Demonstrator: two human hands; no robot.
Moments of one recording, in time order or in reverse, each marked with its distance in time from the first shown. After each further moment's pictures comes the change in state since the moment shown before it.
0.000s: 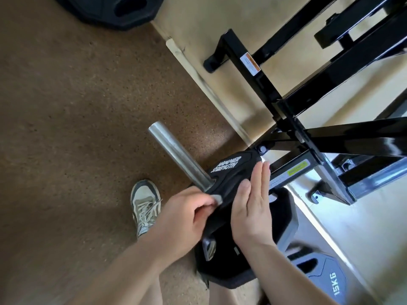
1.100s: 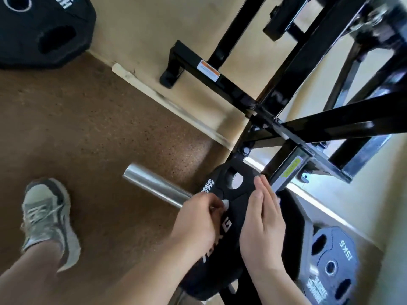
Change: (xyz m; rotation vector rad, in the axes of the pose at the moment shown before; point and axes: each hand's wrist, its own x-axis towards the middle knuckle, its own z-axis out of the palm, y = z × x) left_hand 0.091 -0.020 0.010 0.035 -0.192 -0.202; right_hand 0.005 -0.043 0.018 0.334 0.415 0.299
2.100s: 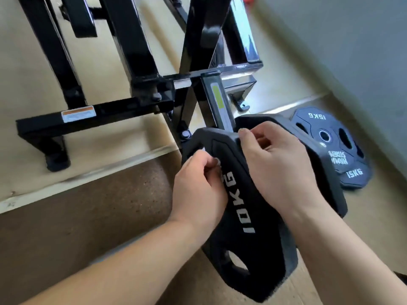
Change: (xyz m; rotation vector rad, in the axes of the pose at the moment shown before) left_hand 0.066 -0.004 0.003 0.131 -0.422 0.691; right_hand -0.020 0.009 0.020 0.092 0.646 0.358
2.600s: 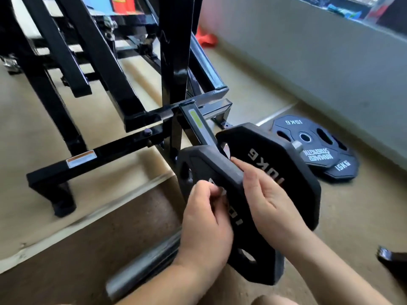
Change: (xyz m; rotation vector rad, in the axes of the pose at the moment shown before) left_hand -0.059 0.008 -0.009 -0.001 -0.134 0.203; right_hand -0.068 0.054 -0.006 0.254 -0.085 -0.167
